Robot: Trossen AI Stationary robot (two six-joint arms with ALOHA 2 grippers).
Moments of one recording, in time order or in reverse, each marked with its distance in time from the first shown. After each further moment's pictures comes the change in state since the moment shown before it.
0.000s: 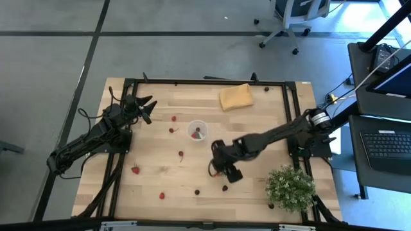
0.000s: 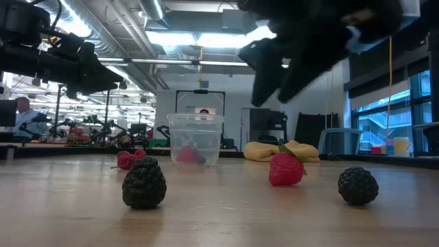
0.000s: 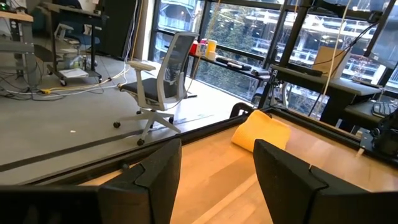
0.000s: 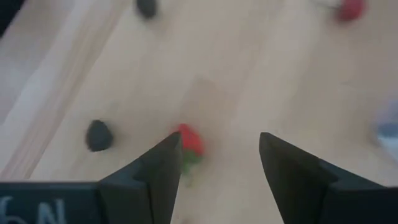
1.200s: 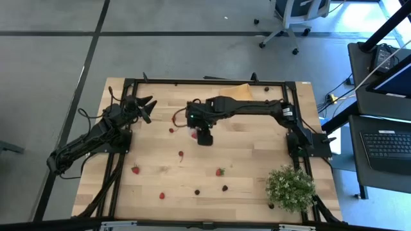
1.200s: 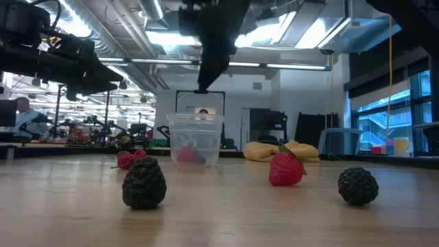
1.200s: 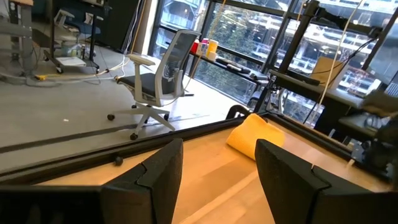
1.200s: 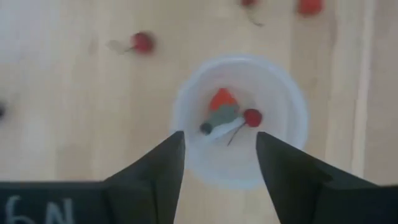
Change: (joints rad) left arm 0.000 0.000 0.000 0.000 0.000 -0.075; right arm -0.351 0.375 0.838 -0.624 -0.006 0.054
